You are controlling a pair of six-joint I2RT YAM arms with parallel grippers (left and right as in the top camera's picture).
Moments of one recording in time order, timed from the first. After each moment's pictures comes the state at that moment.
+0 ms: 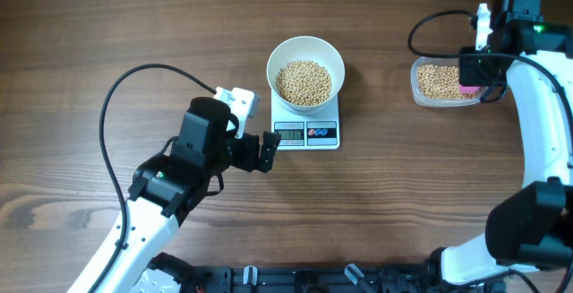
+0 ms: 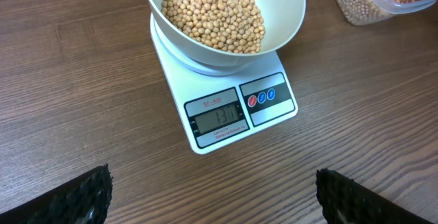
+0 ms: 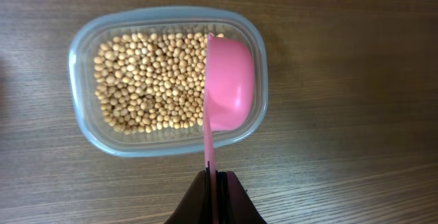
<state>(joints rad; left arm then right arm) -0.45 1.07 0.80 -0.54 0.15 -0.19 -0.13 1.72 1.55 -1.07 0.19 -0.13</state>
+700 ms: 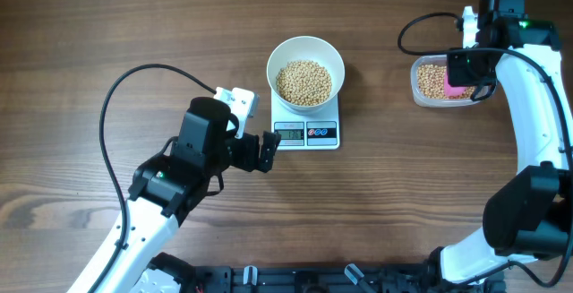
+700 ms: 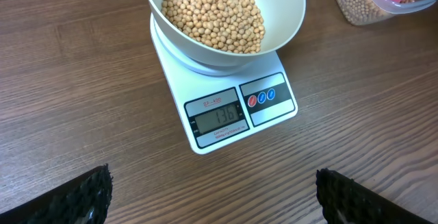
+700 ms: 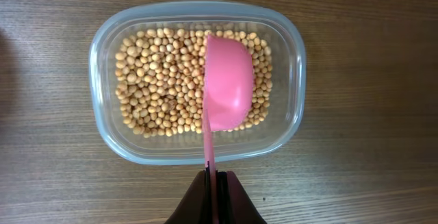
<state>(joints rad) -0.45 1.07 0.80 -0.54 0.15 -0.19 -0.11 1.77 1.55 -1.06 0.15 -0.14</state>
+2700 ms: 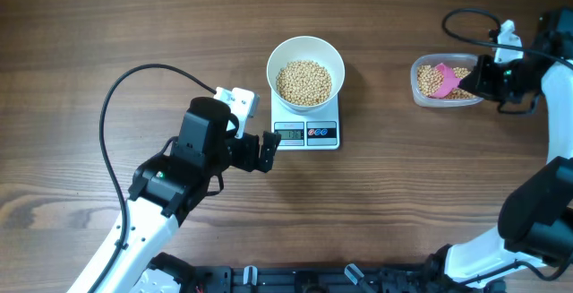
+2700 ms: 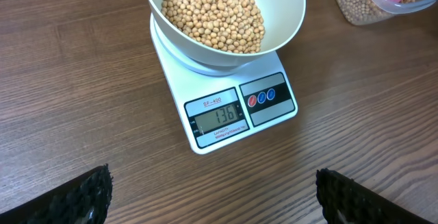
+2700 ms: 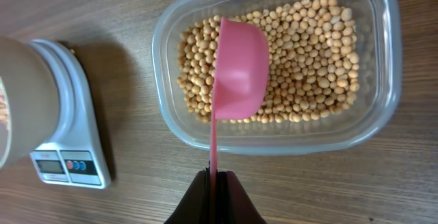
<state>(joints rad) -0.45 1.07 0.80 -0.54 0.15 -0.19 -0.38 1.78 1.48 -1.08 -0.42 -0.14</state>
